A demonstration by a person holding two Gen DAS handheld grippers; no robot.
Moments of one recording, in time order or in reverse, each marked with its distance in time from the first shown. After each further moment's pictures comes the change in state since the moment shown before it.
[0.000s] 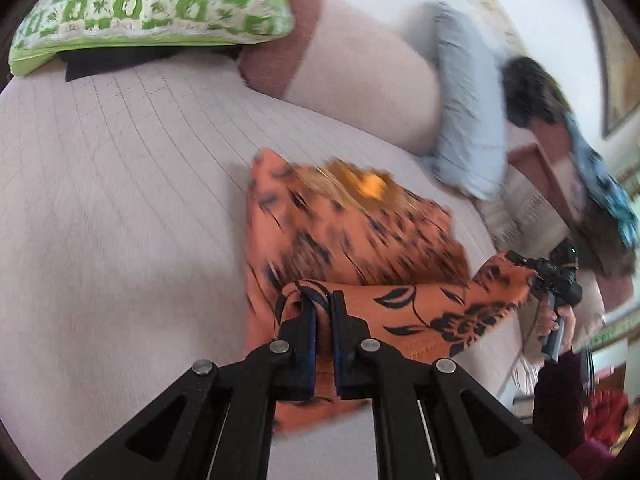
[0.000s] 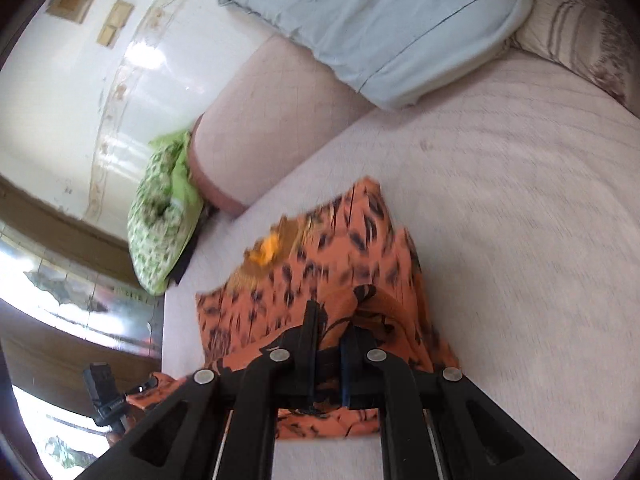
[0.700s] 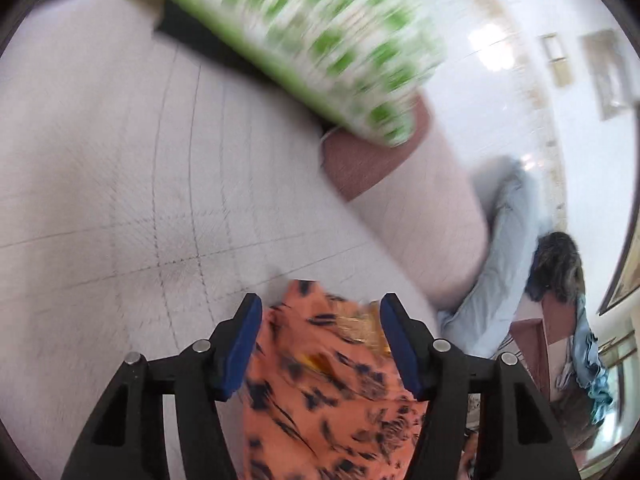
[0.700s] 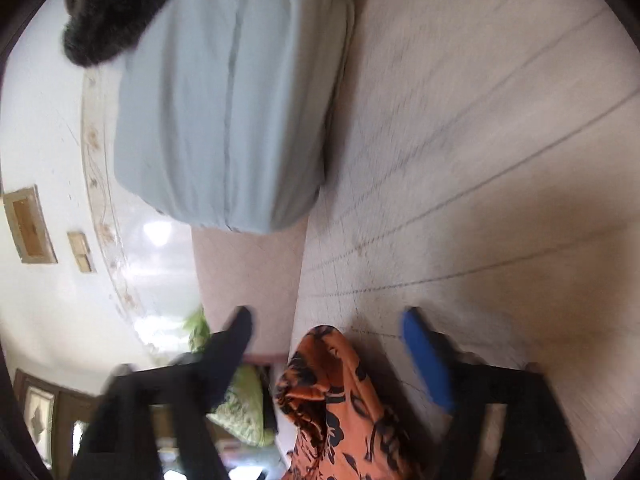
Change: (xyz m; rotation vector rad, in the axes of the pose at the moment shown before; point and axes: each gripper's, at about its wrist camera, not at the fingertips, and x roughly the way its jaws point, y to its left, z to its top) left arm 0.009 0.058 0.005 -0.405 -0.396 -0.067; right arm 0.047 -0.120 0.039 0.476 -0.306 0.287
